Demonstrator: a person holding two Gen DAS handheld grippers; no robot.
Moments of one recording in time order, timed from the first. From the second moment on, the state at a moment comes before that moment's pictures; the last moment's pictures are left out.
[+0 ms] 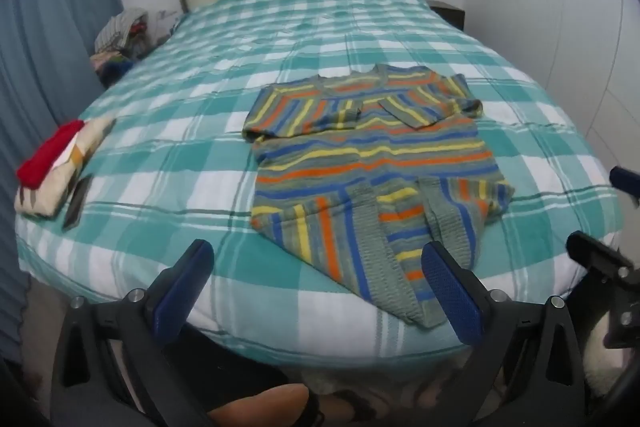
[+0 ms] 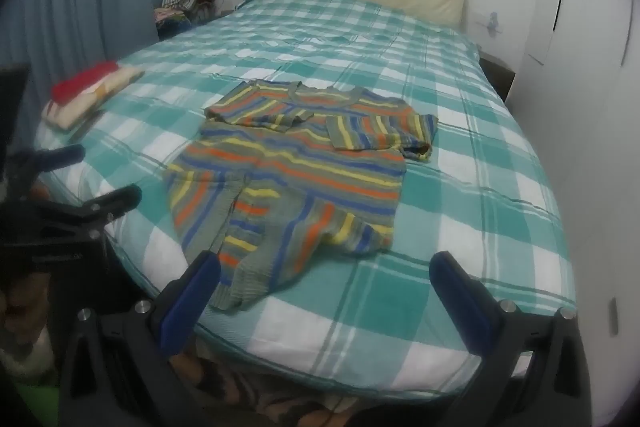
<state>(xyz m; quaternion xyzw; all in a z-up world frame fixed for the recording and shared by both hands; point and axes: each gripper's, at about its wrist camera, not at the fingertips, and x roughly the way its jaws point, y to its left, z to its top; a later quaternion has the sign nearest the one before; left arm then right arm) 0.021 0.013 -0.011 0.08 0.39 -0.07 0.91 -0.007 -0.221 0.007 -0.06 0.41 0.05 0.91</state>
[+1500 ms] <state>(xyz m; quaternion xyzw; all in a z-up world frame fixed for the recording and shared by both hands) 0.038 0.022 -0.026 0.08 0.42 -0.04 0.90 0.004 -0.248 -0.011 -0.07 0.43 -0.06 0.90</state>
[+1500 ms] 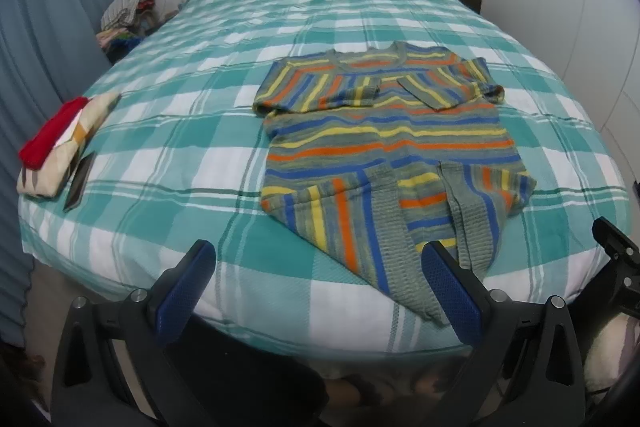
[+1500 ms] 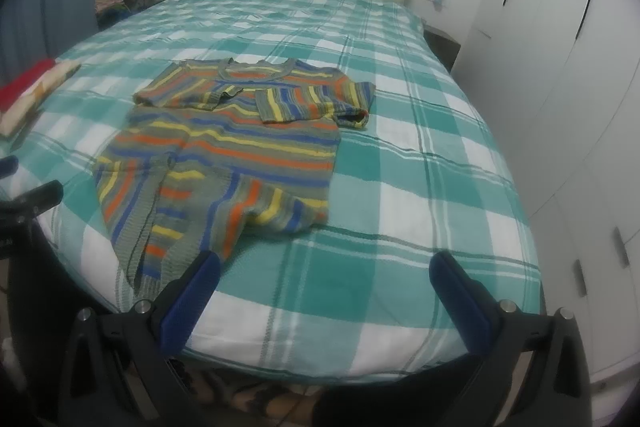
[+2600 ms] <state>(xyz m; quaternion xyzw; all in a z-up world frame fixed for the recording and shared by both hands) 0.042 0.018 -0.044 0.09 0.44 -0.03 0.89 0.010 -0.255 -0.027 -0.07 0.45 -0.07 0.89</state>
